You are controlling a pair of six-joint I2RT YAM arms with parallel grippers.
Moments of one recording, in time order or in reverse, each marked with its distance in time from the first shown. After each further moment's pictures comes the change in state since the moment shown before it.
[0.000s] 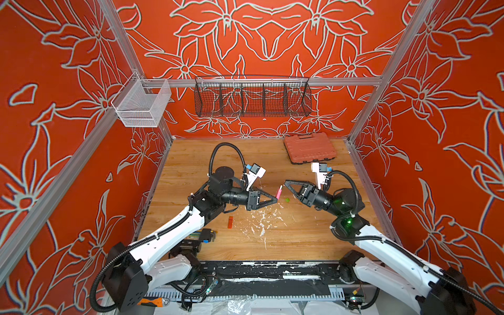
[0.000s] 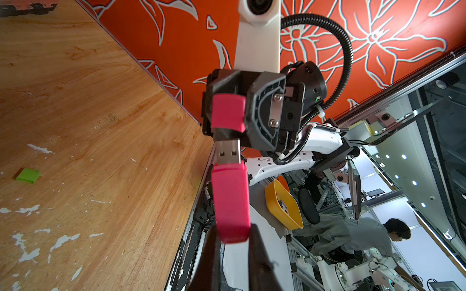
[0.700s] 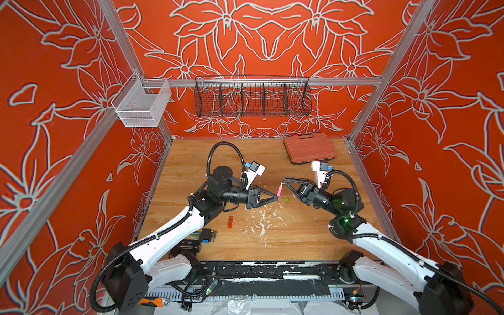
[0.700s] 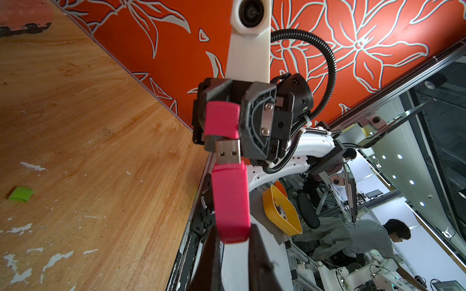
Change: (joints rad) left arm 0.001 -0.001 -0.003 0.076 0.000 -0.034; right arm 0.014 0.043 0.000 0.102 0.001 -0.003
